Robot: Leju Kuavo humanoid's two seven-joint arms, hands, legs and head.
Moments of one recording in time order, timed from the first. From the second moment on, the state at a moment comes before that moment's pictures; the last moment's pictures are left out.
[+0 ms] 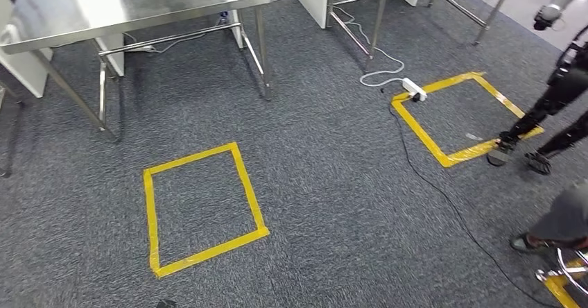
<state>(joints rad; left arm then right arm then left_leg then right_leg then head) -0.12 -0.10 0.76 -0.20 -0.82 0.12 -0.36 -0.10 0.11 -1.32 -0.20 1.47 -0.13 -0.09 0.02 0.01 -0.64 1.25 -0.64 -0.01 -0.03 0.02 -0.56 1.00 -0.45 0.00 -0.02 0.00</state>
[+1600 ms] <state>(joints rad) -0.09 -0.10 0.76 -0.20 -0.84 0.12 -0.37 -0.08 0.12 -1.32 -0.20 1.45 -0.13 -0.09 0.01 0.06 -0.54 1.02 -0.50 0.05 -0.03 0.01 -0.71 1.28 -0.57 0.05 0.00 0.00</state>
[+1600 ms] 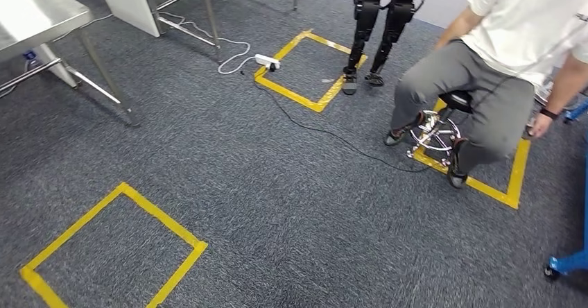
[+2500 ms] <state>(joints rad) -0.08 -0.10 0.76 -0.20 -0.84 0.12 -0.40 -0.07 0.12 -1.32 -0.20 1.44 -0.13 -0.09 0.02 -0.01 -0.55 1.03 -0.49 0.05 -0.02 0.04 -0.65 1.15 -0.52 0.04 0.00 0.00</state>
